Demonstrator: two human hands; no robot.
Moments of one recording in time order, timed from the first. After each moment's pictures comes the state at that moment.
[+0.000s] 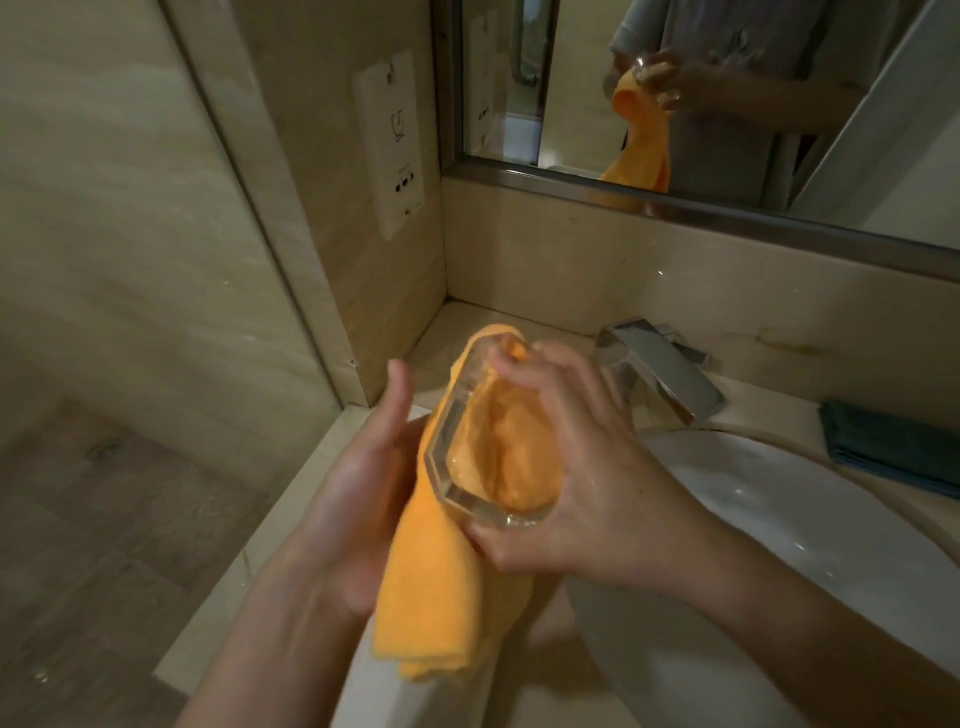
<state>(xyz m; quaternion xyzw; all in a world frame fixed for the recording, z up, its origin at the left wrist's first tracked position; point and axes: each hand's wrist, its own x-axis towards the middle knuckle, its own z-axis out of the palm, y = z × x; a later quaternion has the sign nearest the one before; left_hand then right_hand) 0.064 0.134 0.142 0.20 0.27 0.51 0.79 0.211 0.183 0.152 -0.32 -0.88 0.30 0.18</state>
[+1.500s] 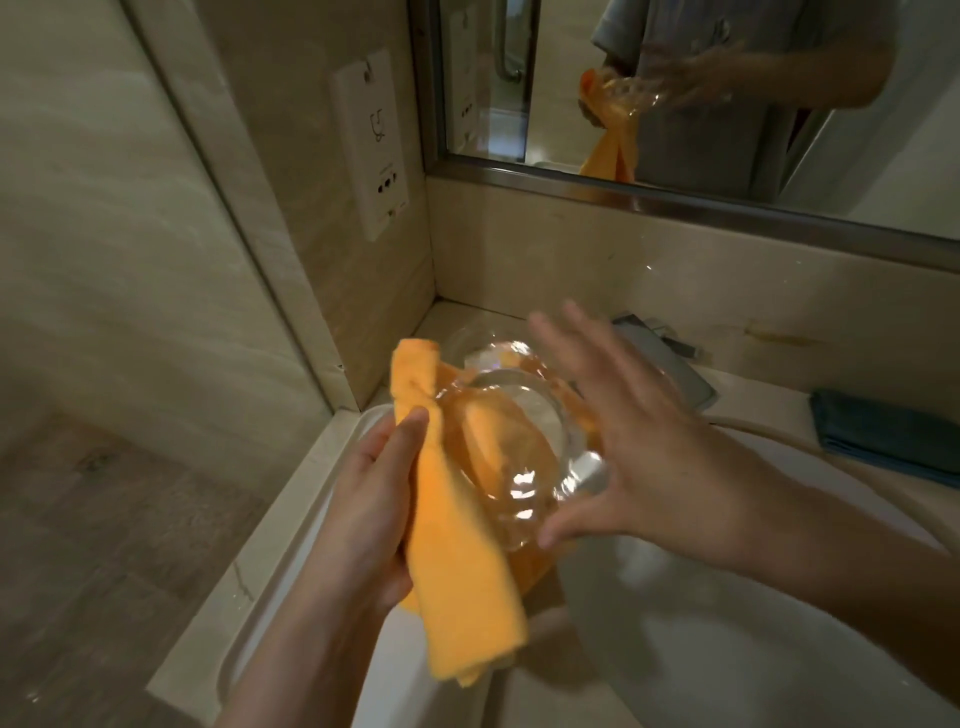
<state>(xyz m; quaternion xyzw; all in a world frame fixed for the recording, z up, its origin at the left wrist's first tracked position) 0.074 0.131 0.114 0.20 0.53 0.63 0.54 0.240 0.205 0.163 -0.36 -0.90 0.22 0.05</state>
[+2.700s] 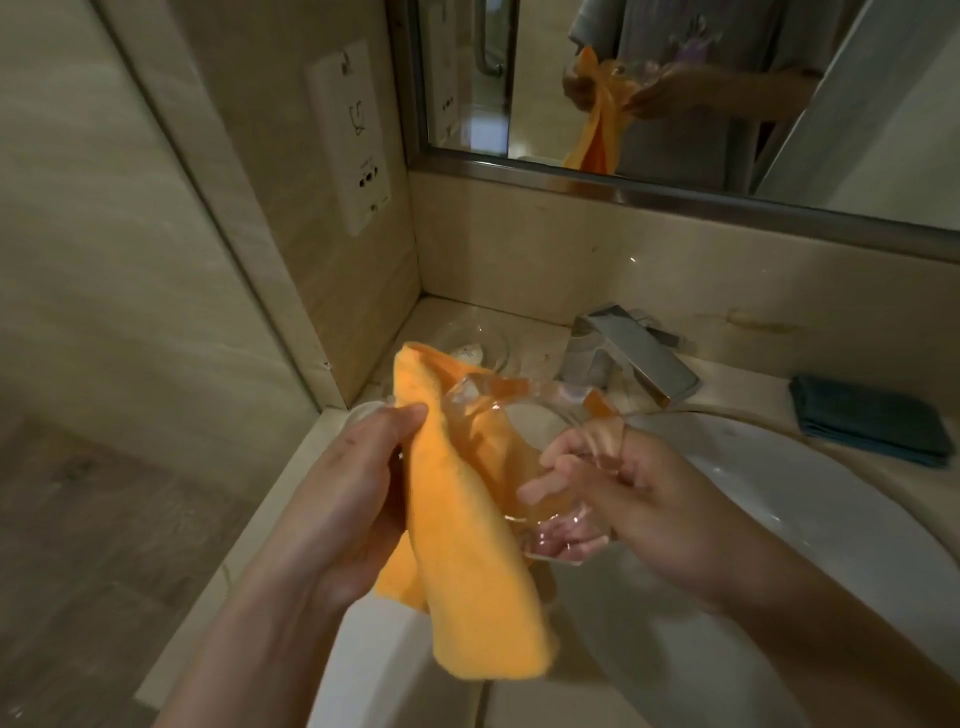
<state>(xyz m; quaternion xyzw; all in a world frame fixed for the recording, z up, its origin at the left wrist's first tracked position) 0.068 0.132 0.132 0.23 0.57 0.55 0.57 0.245 0.176 0.145 -0.43 -0.61 0.63 0.20</state>
